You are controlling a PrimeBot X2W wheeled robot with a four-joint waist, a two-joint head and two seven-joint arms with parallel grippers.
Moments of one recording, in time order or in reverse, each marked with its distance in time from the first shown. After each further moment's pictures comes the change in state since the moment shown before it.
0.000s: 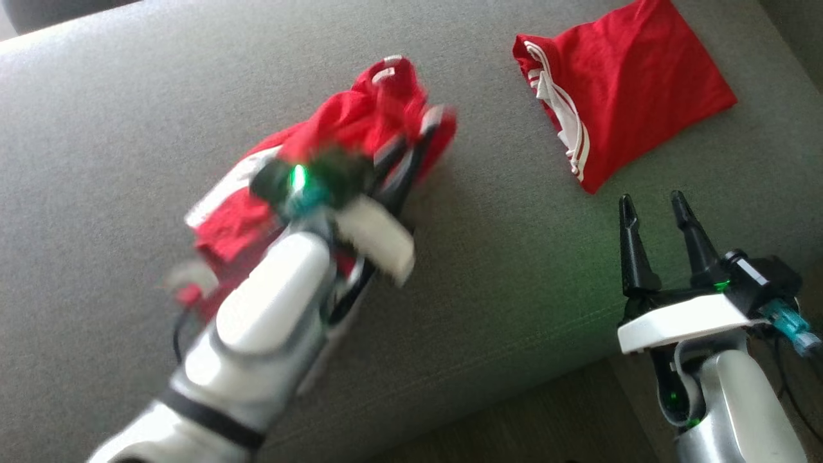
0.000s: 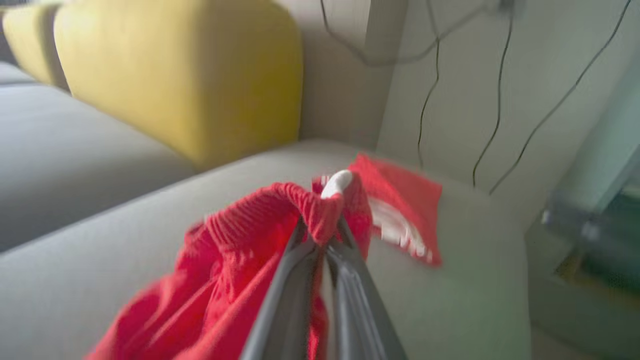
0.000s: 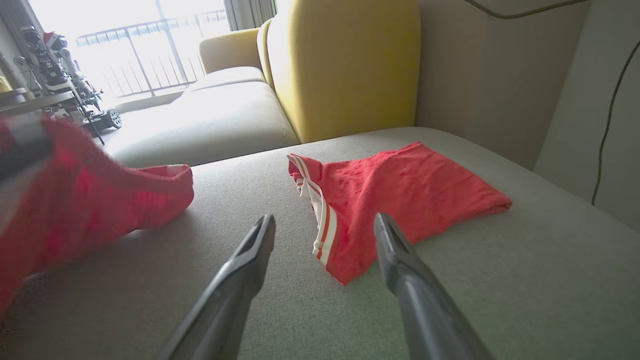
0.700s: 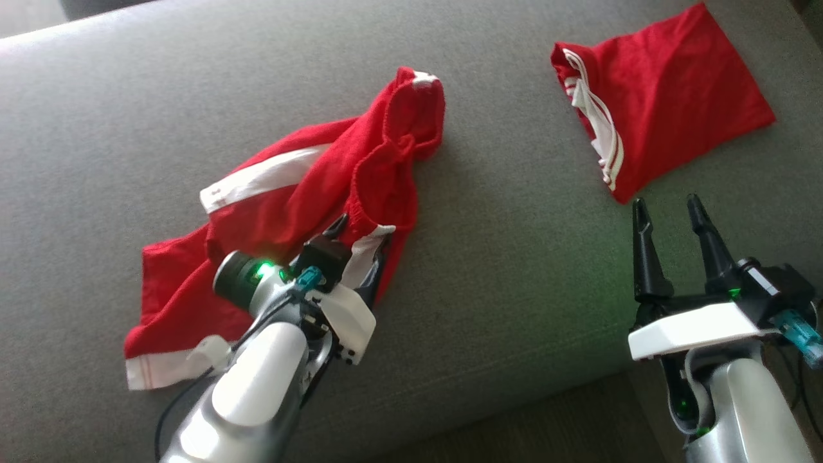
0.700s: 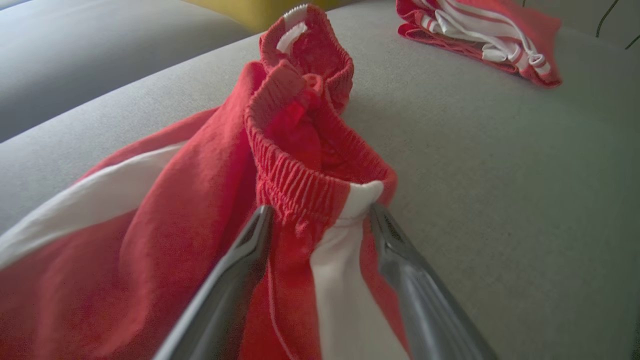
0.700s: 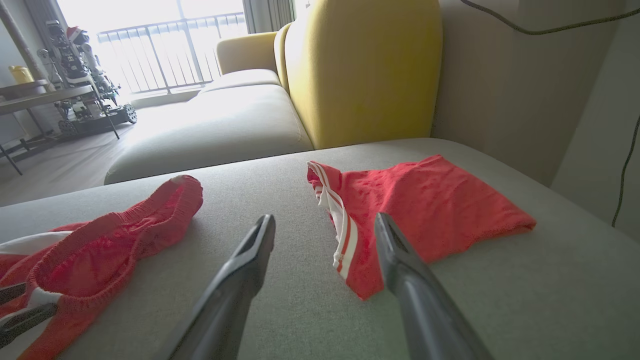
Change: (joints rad) left arm 0.187 -0.001 0.125 0.118 0.243 0.056 0.045; right arm 0.035 0.000 -0.030 -0.053 -0.039 0.000 0.001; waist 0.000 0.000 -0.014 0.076
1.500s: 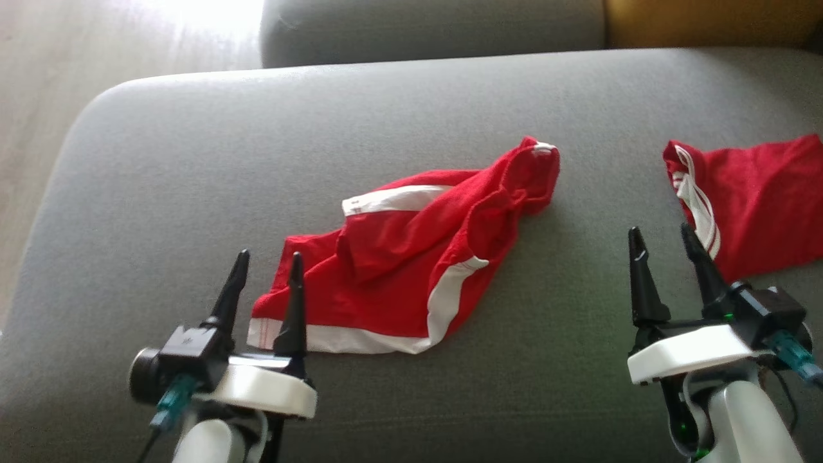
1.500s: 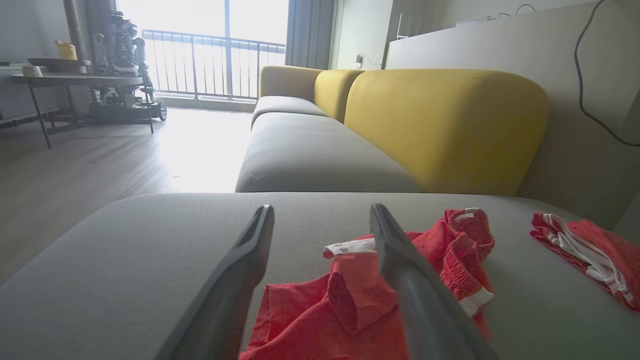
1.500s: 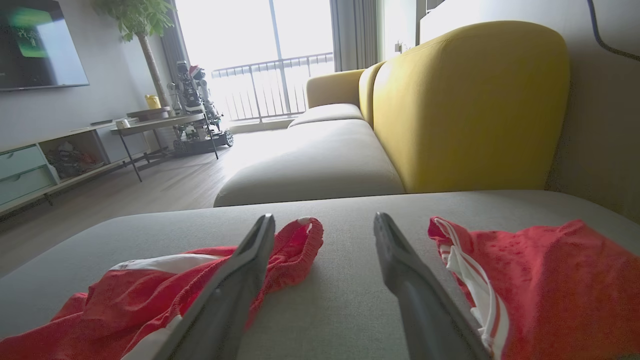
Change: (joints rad) left arm 0.471 0.005 0.323 -0.609 -0.077 0.059 -0.061; right arm 0.051 -0.001 0.004 0.032 -0.003 0.000 -0.002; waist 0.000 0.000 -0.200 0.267
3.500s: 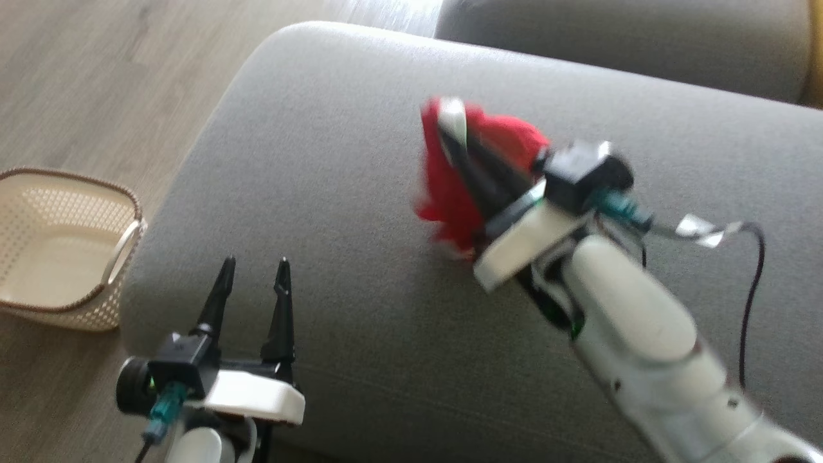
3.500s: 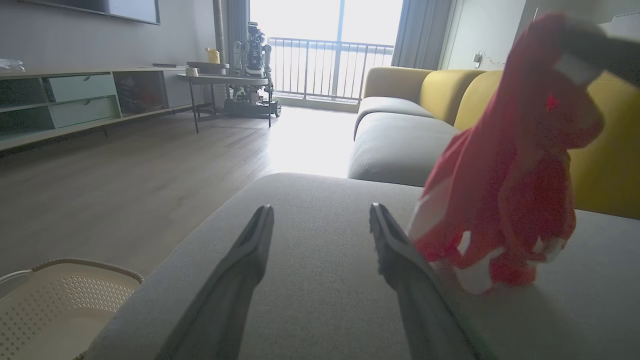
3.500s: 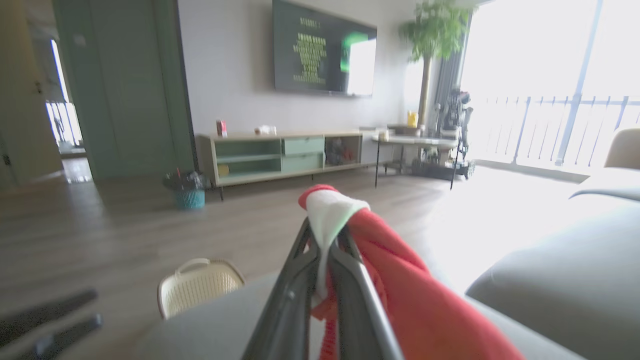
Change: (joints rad) left arm 0.004 0.000 0.037 0.011 0.036 -0.001 0.000; right arm -0.515 -0.013 0.561 0.234 0.151 0.000 0.013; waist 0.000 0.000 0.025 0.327
